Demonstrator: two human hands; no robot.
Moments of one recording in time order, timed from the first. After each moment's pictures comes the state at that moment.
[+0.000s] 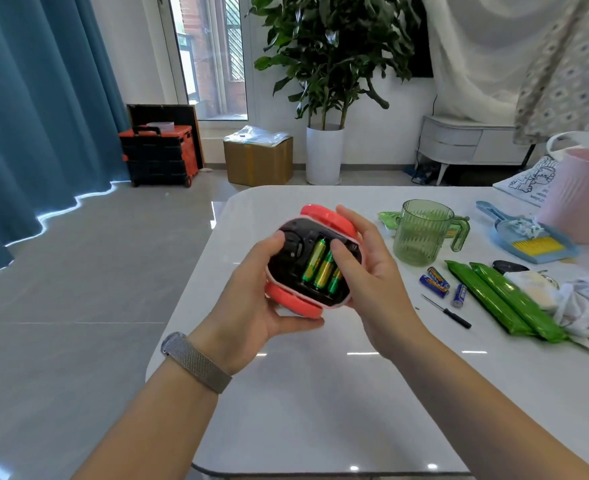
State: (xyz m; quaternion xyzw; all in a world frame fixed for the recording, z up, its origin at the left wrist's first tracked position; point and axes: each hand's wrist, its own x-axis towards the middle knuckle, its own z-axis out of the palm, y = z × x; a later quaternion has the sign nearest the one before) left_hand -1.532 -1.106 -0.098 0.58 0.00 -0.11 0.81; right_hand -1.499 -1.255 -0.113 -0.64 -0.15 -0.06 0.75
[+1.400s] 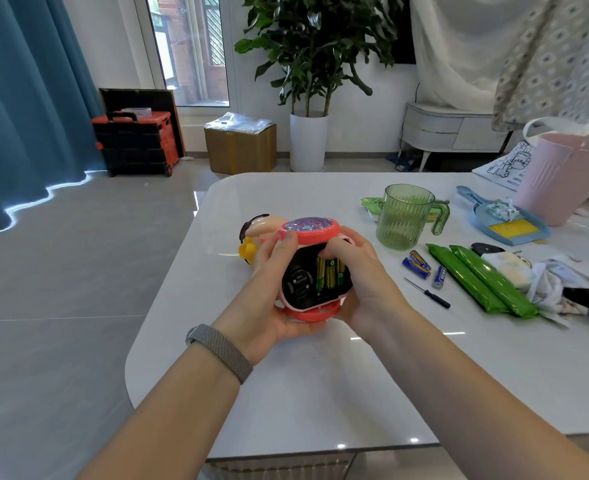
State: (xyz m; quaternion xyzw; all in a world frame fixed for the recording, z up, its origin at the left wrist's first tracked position) left_hand -1.514 -1.135 -0.130 0.53 0.05 -0.15 0.83; right_hand -1.488 -1.263 -0.126 -0.54 0.07 0.08 0.83
